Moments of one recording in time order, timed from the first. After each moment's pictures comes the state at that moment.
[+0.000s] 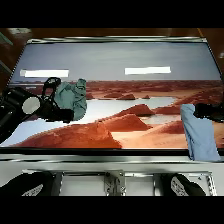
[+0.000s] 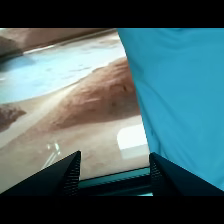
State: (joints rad) left arm -0.47 -1.07 1.12 1.61 -1.37 -1.92; right arm -0.35 -1.00 1.10 -1.52 1.35 1.42
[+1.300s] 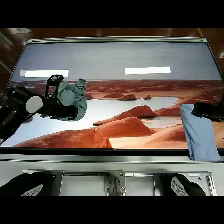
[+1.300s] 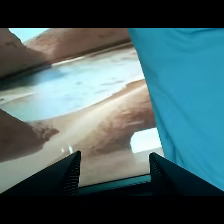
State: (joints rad) left arm -0.47 -1.10 1.12 1.58 -1.24 -1.91; right arm -0.35 -1.00 1.10 -1.47 1.34 1.44
